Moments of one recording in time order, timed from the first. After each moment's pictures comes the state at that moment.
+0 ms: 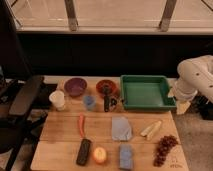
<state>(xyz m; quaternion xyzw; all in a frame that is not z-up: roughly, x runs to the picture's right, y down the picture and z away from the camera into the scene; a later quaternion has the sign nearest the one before) 0.366 0.085 0.715 -0.30 0.02 -0.09 0.95</state>
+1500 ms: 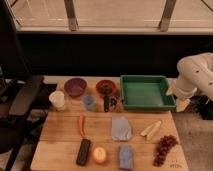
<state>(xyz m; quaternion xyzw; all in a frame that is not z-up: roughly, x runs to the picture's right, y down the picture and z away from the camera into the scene) 0.352 0.062 0.719 -0.29 -0.01 -0.15 0.95</state>
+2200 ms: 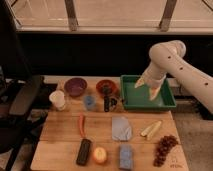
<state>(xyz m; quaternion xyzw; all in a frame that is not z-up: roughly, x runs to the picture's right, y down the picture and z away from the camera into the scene) 0.192 0.019 0.726 -0.24 -0.17 -0.36 0.88</state>
